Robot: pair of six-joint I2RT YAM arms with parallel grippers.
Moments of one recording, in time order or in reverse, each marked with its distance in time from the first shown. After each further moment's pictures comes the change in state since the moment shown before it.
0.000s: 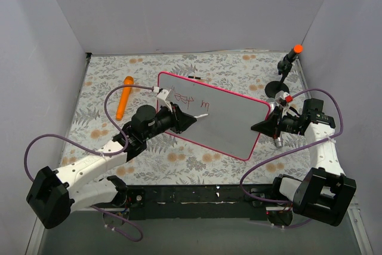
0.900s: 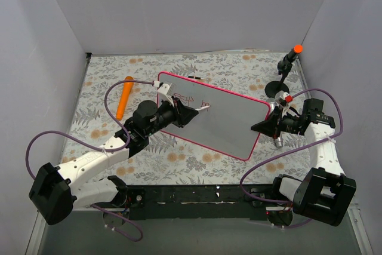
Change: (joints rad) left arm -0.003 0.050 0.075 0.021 -0.056 0.023; right arm 0.001 0.000 0.000 0.000 0.000 0.000
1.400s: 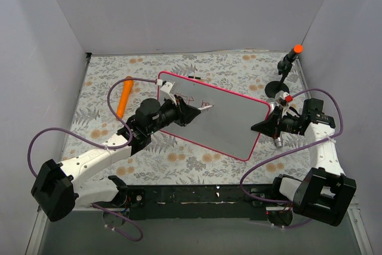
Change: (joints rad) left arm -0.002 0.035 0.028 0.002 0.007 0.000; right arm 0.000 0.000 0.000 0.000 0.003 0.010
